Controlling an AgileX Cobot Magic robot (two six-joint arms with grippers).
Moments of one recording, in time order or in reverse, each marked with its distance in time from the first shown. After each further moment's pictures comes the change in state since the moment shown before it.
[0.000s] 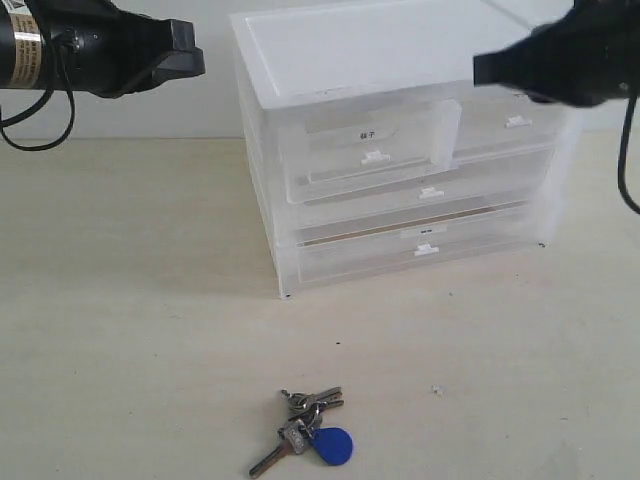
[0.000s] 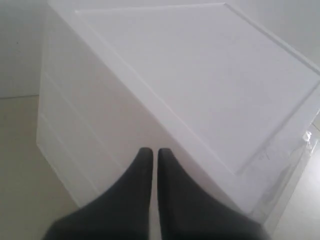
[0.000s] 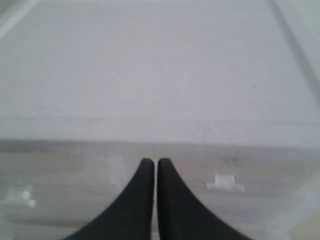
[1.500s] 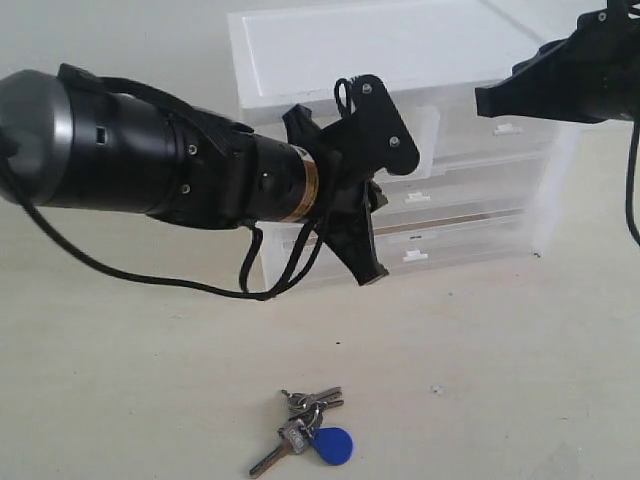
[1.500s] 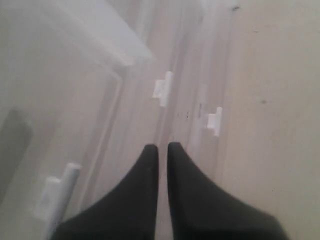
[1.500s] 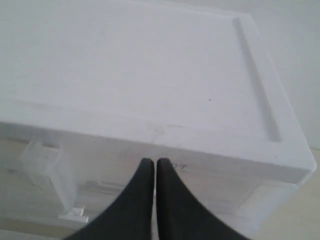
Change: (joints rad) left arm -0.542 0.324 -0.122 -0.305 0.481 1.072; right arm 0.071 -0.046 0.101 -0.051 -0.215 -0.064
